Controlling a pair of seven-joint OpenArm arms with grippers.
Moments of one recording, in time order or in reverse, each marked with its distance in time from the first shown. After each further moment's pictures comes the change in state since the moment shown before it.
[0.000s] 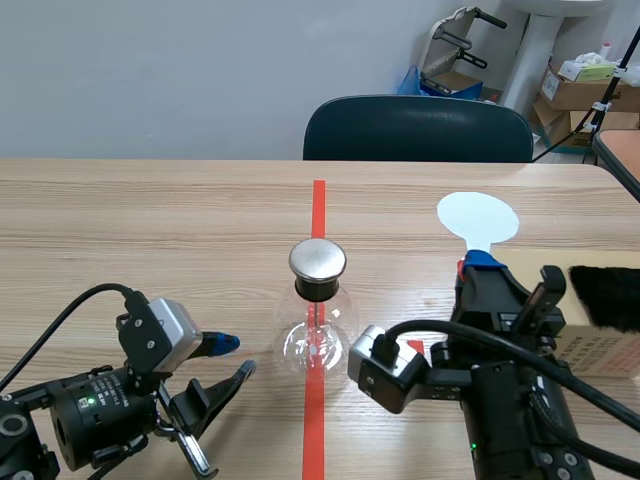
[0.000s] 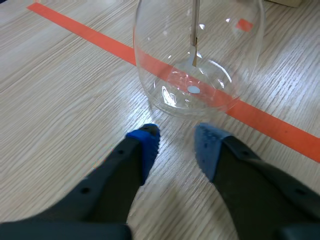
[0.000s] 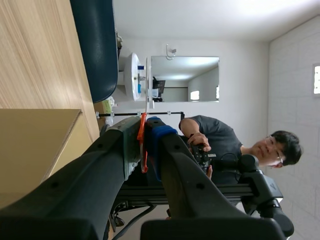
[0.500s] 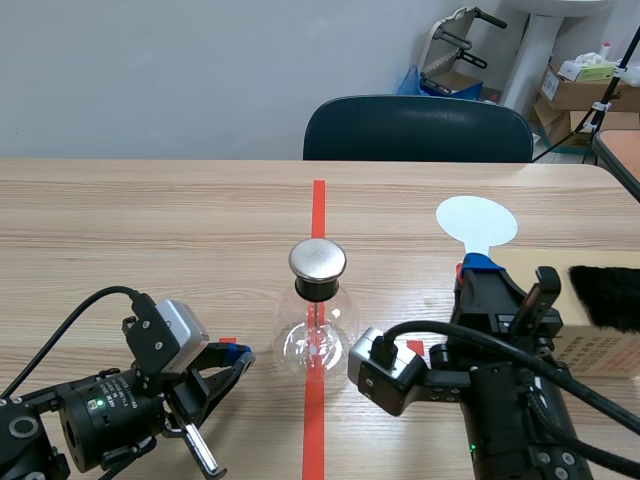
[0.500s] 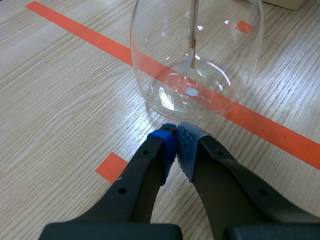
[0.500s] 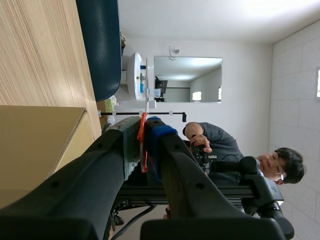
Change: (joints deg) left arm -0.3 1.9 0.0 -1.7 0.2 0.2 0.0; right arm 0.0 0.0 0.0 0.0 0.0 2.1 0.0
